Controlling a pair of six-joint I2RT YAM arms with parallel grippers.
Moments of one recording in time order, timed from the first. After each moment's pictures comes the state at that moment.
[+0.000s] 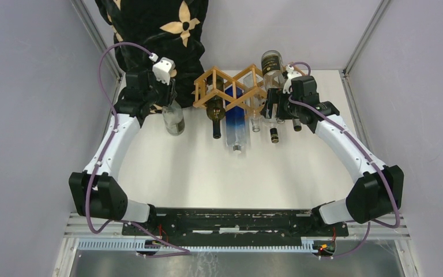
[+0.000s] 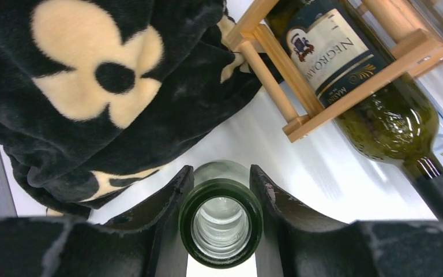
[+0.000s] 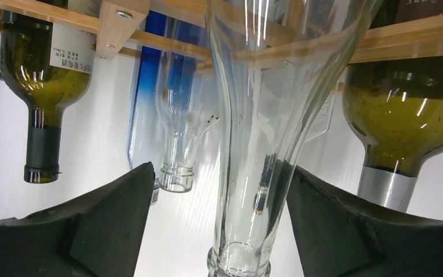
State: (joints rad) left arm -0.13 1.41 1.29 -0.36 0.26 0.26; right arm 0.32 1.42 1.25 -0.50 -0.13 0.30
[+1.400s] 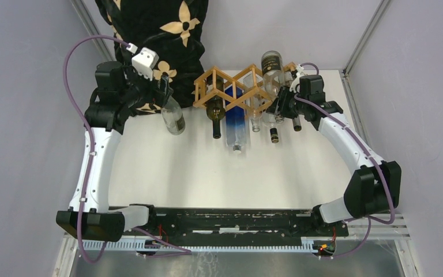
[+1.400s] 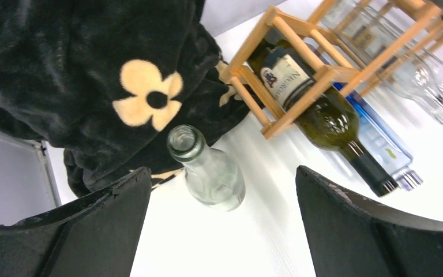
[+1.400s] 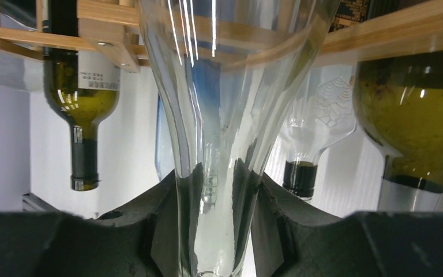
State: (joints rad) left arm -0.07 1.24 1.49 -0.58 0.35 0.27; right arm 0.23 1.46 1.22 -0.42 -0.30 0.43
